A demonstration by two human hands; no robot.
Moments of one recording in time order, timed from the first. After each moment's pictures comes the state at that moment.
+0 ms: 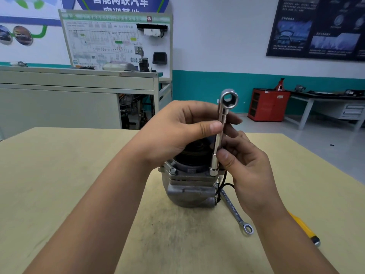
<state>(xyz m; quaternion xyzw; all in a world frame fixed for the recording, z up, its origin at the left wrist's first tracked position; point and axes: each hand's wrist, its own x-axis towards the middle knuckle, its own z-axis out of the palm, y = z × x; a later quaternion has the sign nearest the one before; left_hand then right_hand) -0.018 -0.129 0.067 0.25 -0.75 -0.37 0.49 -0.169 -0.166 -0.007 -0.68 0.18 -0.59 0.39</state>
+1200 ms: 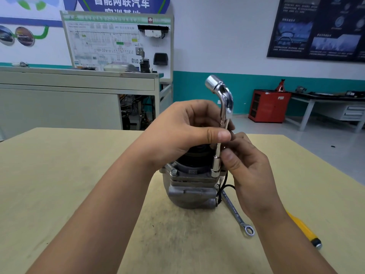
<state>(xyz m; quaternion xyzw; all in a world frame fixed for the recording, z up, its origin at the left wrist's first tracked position) -0.020 -0.130 0.066 0.28 -0.73 -0.36 0.50 -0.171 -0.159 -0.004 -0.69 0.17 -0.58 0.39</state>
